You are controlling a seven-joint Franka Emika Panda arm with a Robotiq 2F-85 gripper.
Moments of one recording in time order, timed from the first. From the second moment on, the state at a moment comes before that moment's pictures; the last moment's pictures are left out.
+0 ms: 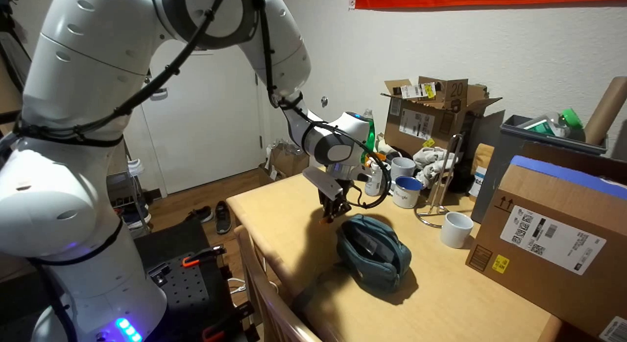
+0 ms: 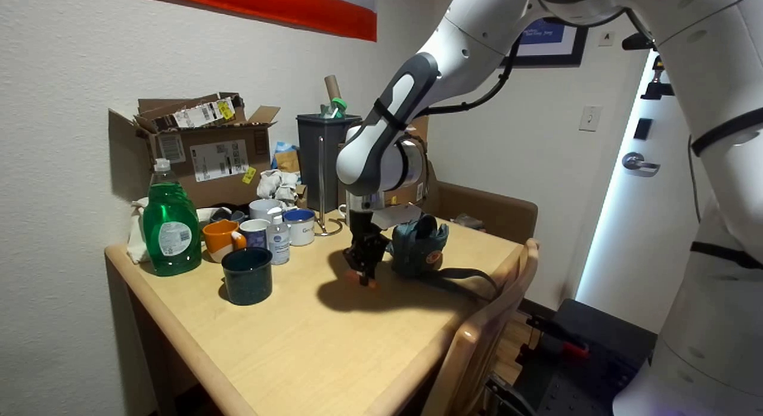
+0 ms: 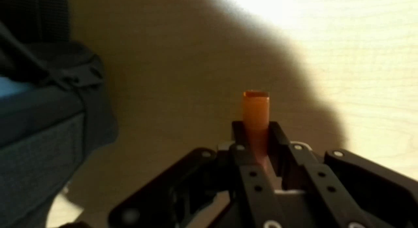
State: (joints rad) arm -0.01 0.52 0.02 -2.08 0.09 2.47 -0.14
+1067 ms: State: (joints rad) arm -0.02 0.07 0.00 -2.41 0.08 2.47 -0.15
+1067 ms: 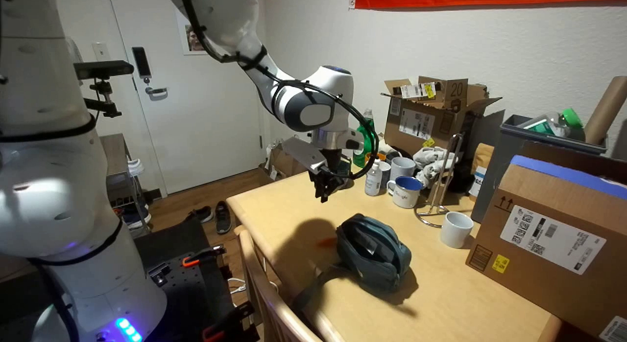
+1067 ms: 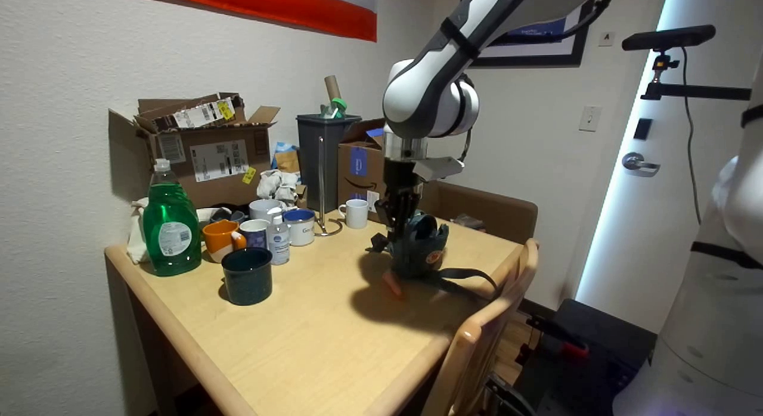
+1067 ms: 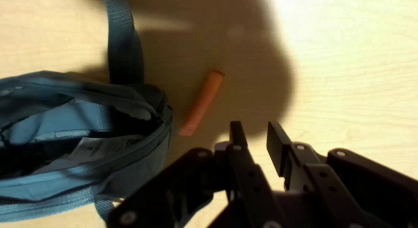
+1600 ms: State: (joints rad) arm -0.03 -0.08 -0.04 -2.50 0.08 2.45 -0.15
